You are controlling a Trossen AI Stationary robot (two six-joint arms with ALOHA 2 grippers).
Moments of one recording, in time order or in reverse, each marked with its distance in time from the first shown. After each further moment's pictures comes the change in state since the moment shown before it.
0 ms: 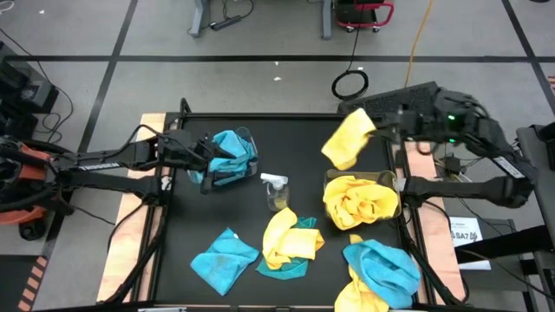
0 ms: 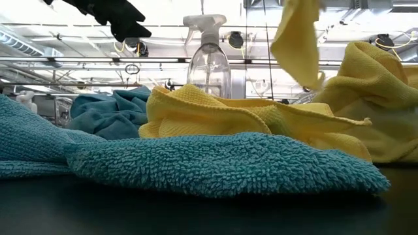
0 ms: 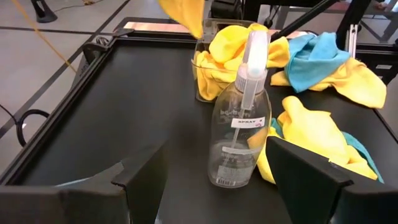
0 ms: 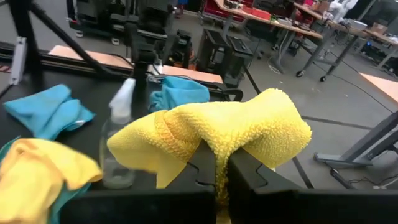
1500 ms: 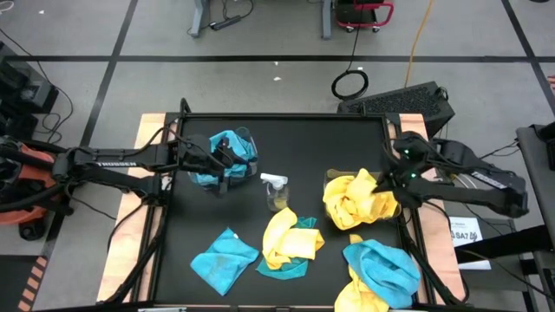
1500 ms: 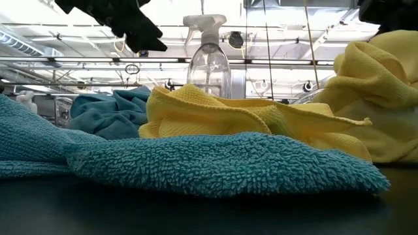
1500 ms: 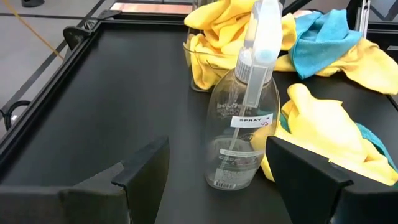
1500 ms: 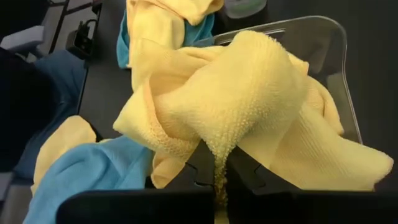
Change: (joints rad) left arm -0.041 0.182 0.001 0.114 -0.025 0.003; right arm 0.000 -0.216 -0.539 -0.324 -0.335 0.252
